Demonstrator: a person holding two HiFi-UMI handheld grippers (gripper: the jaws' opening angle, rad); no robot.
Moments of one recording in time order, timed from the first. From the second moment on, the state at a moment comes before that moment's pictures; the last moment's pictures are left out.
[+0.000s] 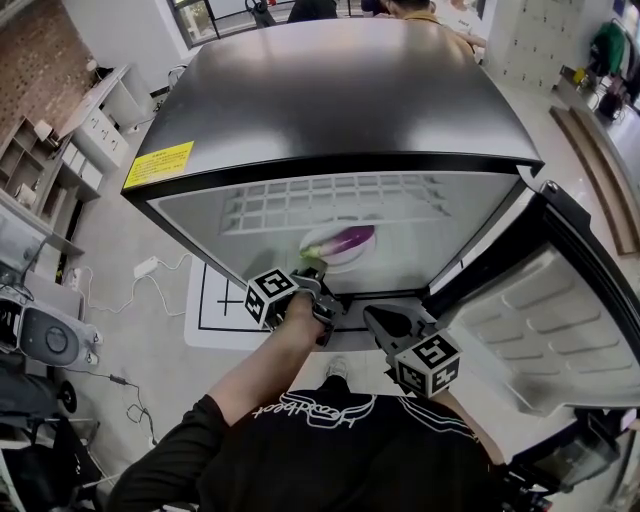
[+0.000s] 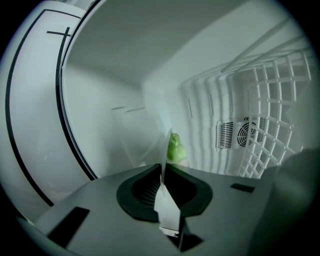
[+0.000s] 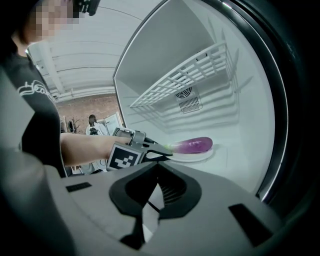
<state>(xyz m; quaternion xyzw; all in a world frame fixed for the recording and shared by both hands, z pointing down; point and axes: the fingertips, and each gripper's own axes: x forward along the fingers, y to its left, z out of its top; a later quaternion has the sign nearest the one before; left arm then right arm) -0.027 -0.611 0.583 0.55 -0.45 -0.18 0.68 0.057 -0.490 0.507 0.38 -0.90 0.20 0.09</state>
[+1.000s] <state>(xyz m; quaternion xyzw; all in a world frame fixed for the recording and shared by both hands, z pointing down) -0.009 -0.612 0.573 0.57 -0.39 -0.18 0.70 0.066 -0.490 0.501 0.39 -0.89 0.19 0.08</state>
